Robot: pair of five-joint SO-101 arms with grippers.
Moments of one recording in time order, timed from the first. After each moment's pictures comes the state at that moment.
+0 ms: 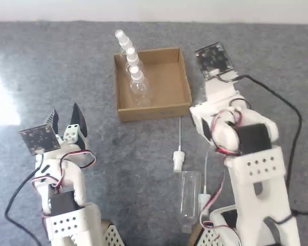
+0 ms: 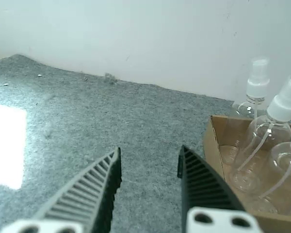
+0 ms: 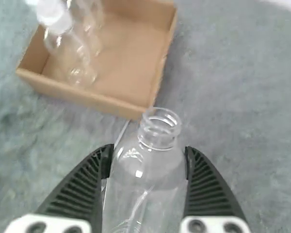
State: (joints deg) left arm -20.4 -91.7 91.5 28.8 9.0; right arm -15.6 -40.5 21.1 72.9 9.1
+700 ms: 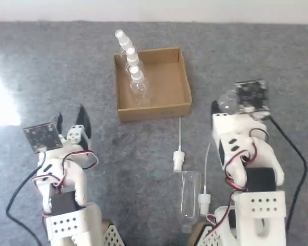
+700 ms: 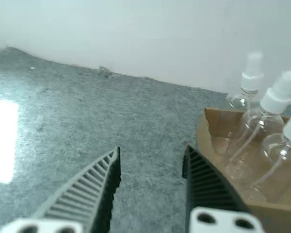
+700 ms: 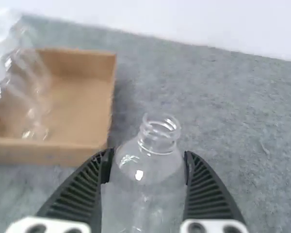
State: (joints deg) left arm -18.7 -91.7 90.7 31.6 9.0; right arm -5.2 -64.4 55.2 46.2 2.2
